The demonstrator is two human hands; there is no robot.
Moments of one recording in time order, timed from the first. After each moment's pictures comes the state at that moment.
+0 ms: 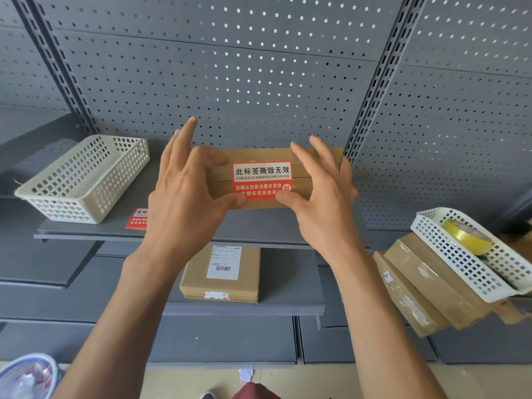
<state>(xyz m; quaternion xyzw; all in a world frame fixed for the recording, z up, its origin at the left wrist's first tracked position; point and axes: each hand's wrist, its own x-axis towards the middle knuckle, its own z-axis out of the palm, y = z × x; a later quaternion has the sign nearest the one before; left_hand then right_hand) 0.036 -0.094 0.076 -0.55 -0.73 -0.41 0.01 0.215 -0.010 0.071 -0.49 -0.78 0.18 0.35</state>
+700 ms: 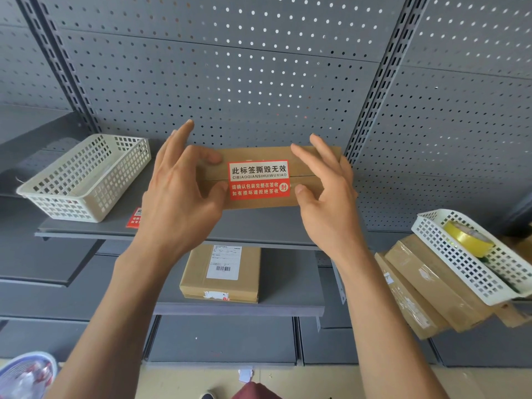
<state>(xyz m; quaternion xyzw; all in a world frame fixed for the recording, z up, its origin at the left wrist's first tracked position) 0.026 -0.098 0.076 -0.55 -0.71 -0.43 -0.01 0.222 -0.016 0.072 -0.44 -0.76 0.25 0.41</state>
